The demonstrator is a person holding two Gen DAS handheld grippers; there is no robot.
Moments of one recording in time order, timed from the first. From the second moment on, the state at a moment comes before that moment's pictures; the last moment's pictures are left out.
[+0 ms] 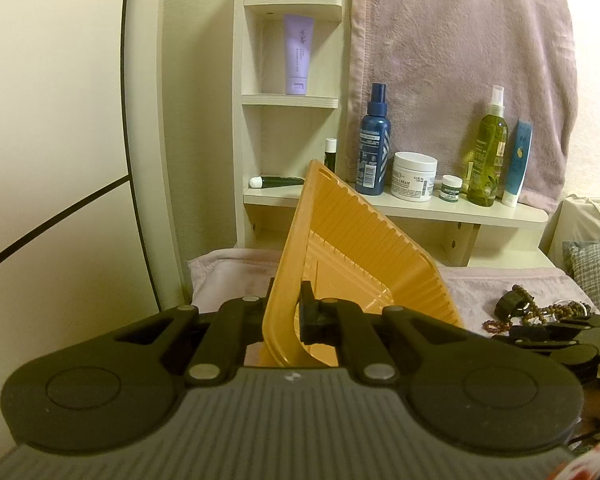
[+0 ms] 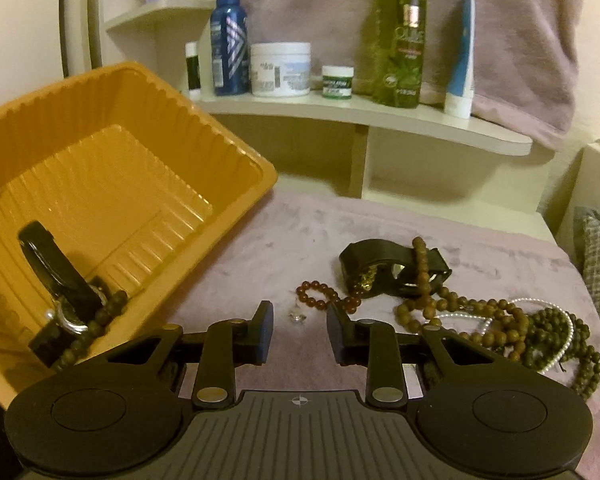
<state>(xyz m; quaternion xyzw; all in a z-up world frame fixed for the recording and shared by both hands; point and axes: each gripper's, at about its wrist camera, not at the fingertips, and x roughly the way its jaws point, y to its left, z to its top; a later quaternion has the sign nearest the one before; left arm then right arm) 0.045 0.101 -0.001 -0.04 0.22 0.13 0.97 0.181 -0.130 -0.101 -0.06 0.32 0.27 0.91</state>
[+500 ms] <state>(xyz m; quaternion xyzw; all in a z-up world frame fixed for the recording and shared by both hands) 0.045 0.102 -0.003 -0.04 0.22 0.13 0.97 0.183 -0.122 -0.103 -0.08 0.31 0.27 0.91</state>
